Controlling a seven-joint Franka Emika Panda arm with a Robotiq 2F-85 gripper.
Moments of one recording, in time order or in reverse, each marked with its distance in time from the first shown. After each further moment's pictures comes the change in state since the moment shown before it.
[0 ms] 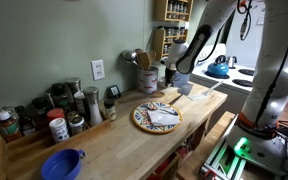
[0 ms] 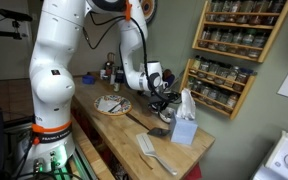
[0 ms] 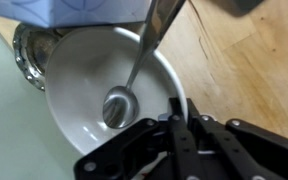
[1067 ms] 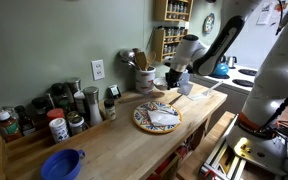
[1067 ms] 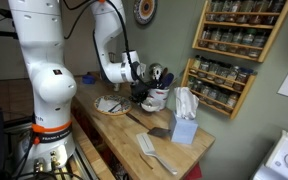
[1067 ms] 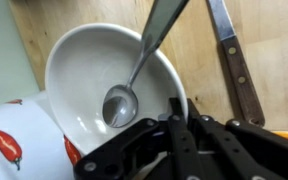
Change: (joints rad) arm 0.051 -0.325 0.067 -0.305 -0.282 0.008 0.011
